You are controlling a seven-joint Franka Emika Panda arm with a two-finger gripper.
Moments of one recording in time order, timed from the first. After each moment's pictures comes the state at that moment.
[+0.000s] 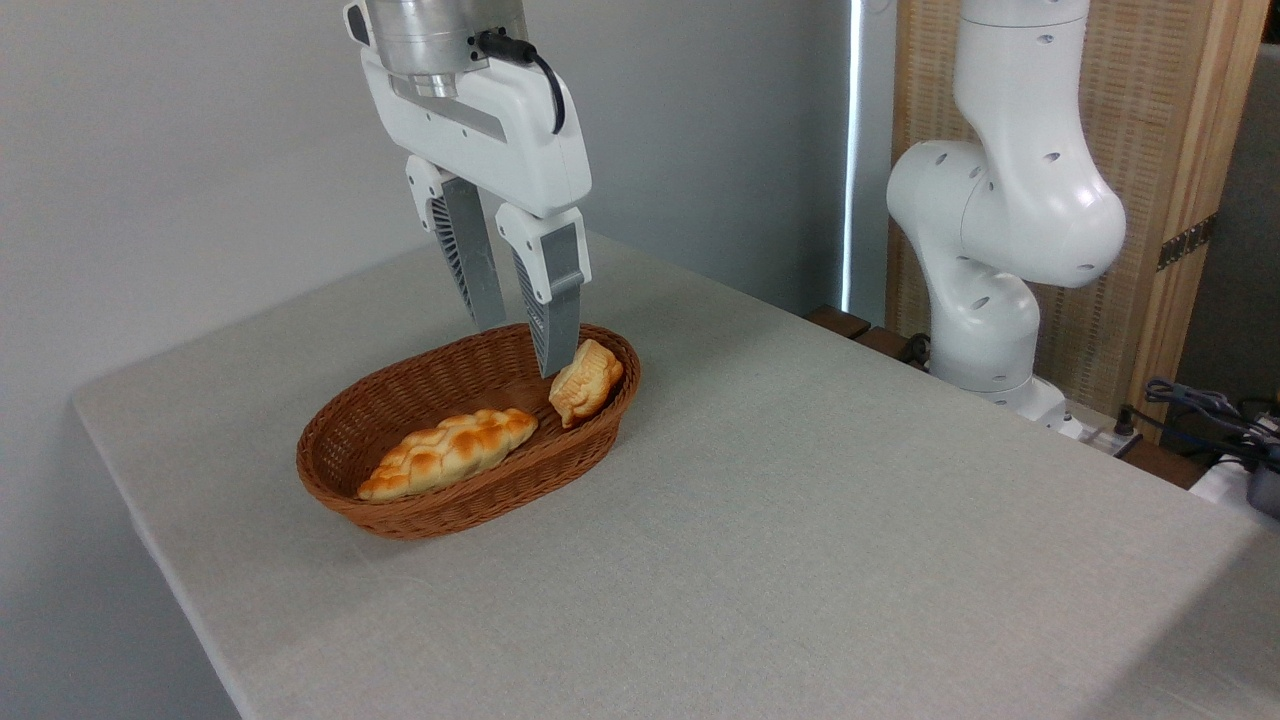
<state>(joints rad) -0.08 -0.02 0.03 -1.60 -0.04 1.58 0.73</state>
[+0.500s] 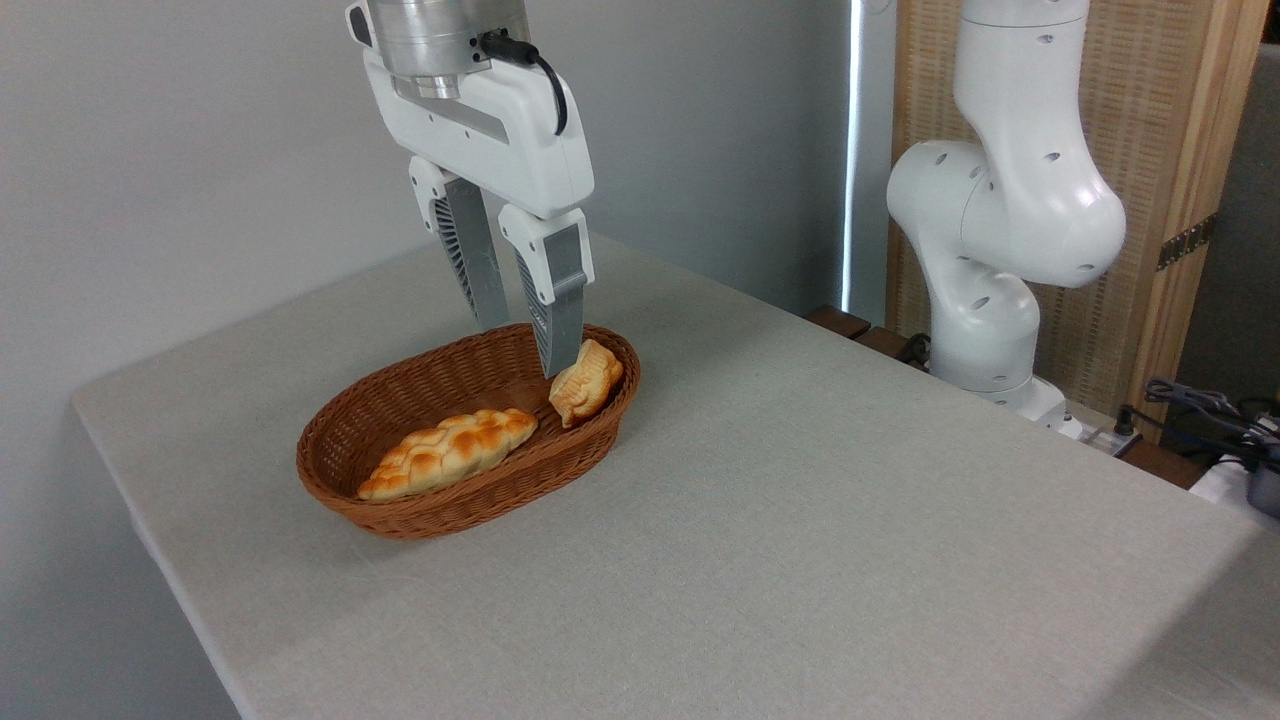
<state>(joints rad) -0.08 -0.02 0.03 -1.60 -0.04 1.57 0.74</state>
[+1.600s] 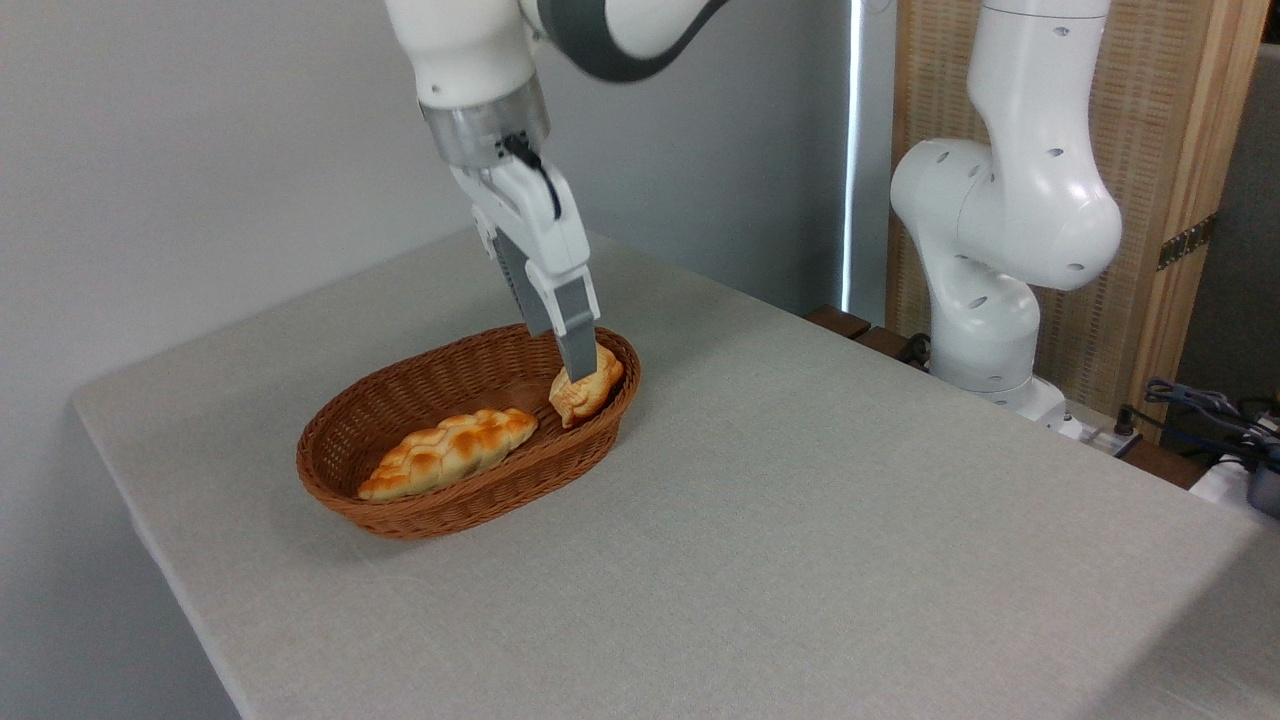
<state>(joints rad) -0.17 -0.16 -0.10 -2.01 -0.10 1.75 0.74</state>
